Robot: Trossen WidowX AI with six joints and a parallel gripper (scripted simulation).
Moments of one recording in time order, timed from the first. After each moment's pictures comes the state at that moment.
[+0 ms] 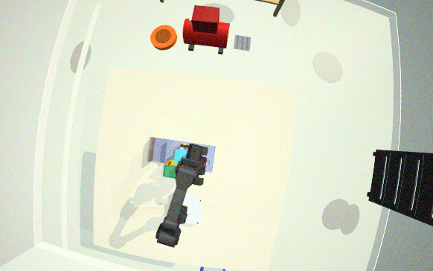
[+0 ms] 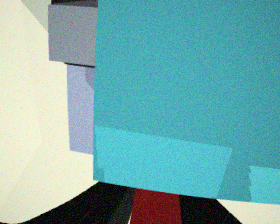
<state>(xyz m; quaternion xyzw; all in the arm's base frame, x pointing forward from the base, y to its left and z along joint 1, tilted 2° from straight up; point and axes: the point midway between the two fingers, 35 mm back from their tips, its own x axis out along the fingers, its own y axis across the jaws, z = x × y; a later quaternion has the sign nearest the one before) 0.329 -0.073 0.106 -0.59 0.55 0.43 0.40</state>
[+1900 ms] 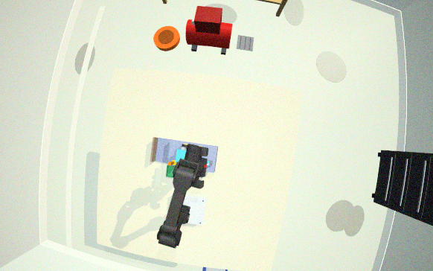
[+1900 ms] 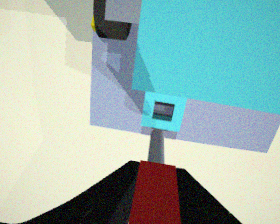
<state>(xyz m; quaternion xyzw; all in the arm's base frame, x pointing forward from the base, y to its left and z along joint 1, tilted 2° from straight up) 0.327 -0.065 0.145 -0.59 0.55 0.43 0.40</state>
